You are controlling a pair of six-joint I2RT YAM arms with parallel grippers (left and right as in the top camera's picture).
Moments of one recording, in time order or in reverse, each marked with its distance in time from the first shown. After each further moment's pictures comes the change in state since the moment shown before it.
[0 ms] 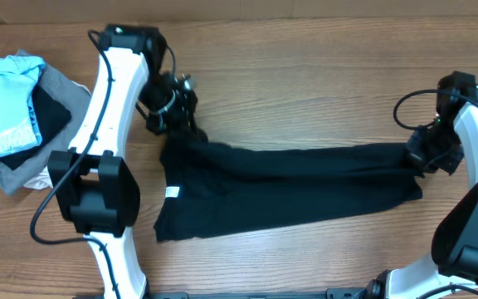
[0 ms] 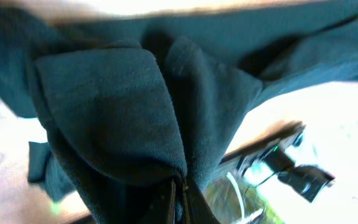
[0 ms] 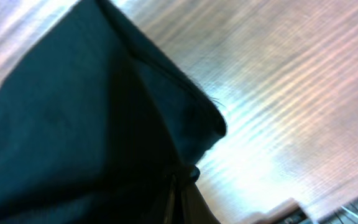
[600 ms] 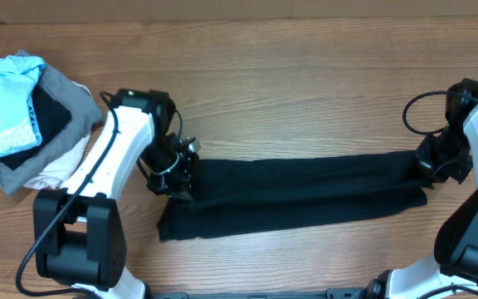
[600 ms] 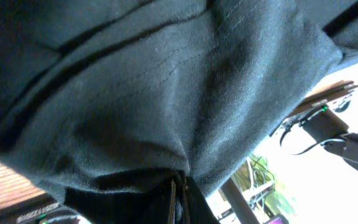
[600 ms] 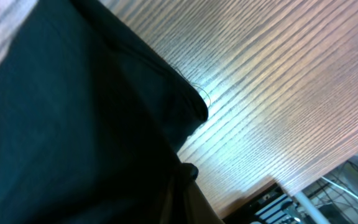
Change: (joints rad) left arm -0.045 -0.305 -0.630 0.206 -0.013 -0.008; right arm -0.042 0.000 0.000 -0.074 0.030 -0.001
